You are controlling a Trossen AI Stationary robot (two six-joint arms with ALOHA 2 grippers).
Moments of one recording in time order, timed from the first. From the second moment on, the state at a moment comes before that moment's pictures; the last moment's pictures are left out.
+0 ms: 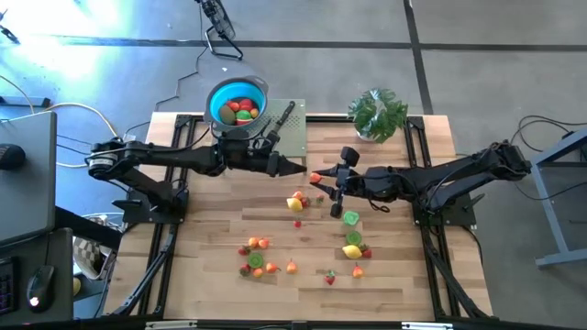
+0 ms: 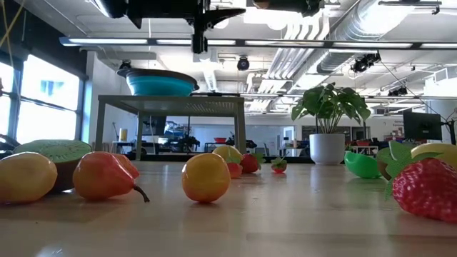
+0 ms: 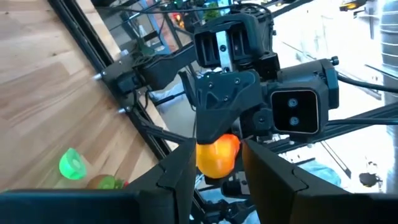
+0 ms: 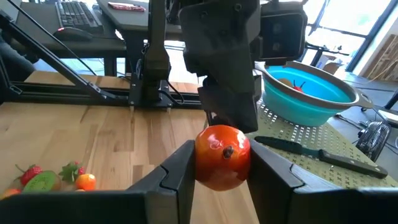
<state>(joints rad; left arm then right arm) 0.16 1.39 0.94 0.48 0.29 -1.14 0.18 1.27 0.91 0.15 0.44 -0.08</state>
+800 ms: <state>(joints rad) 0.16 1.44 0.94 0.50 0.31 -1.16 0.18 1.27 0.91 0.15 0.44 -0.08</state>
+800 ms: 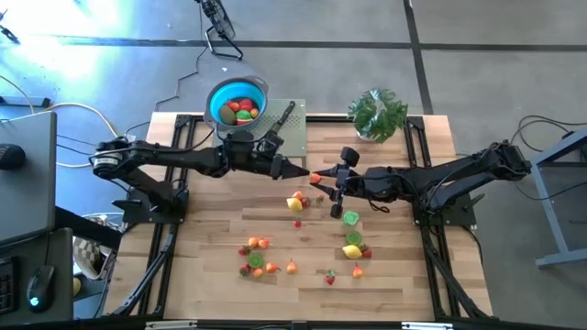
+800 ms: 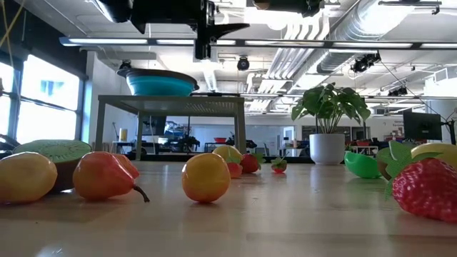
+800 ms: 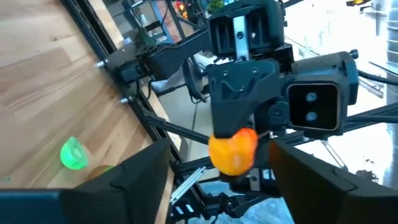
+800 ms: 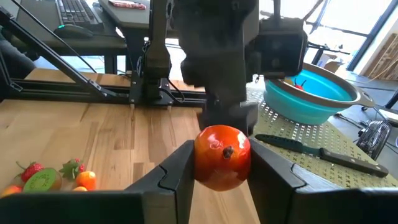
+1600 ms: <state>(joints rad) 0.13 1.52 0.97 0.64 0.30 -1.10 0.18 1.27 0.91 0.14 0.44 -0.08</state>
